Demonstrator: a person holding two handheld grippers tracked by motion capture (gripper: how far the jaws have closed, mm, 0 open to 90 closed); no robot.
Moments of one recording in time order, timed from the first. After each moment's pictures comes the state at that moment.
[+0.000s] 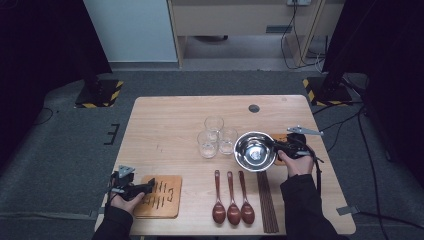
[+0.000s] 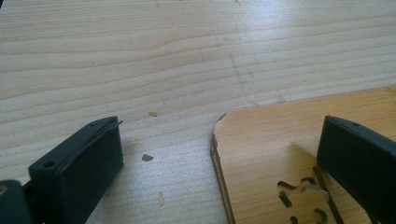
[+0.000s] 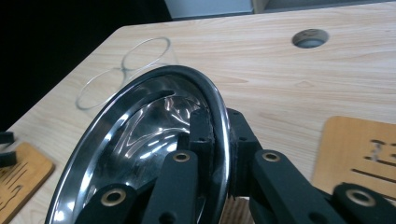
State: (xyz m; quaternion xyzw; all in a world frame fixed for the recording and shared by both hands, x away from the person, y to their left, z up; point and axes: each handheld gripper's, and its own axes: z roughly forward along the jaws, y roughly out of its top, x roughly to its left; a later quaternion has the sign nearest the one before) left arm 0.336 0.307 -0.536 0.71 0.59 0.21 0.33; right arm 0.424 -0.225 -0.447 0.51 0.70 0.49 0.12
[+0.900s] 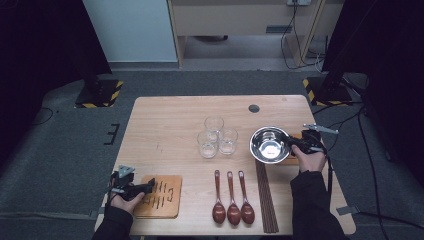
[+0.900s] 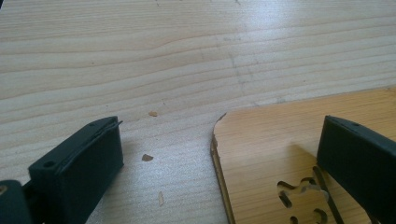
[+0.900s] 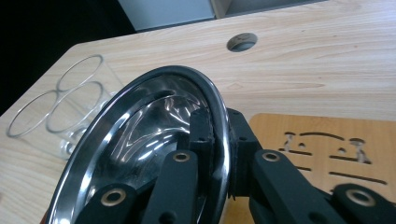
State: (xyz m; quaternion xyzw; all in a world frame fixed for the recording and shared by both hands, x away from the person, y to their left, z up) left arm 0.336 0.307 -0.536 0.71 0.59 0.21 0.33; right arm 0.442 -0.269 -0.458 0.57 0.66 0.48 0.14
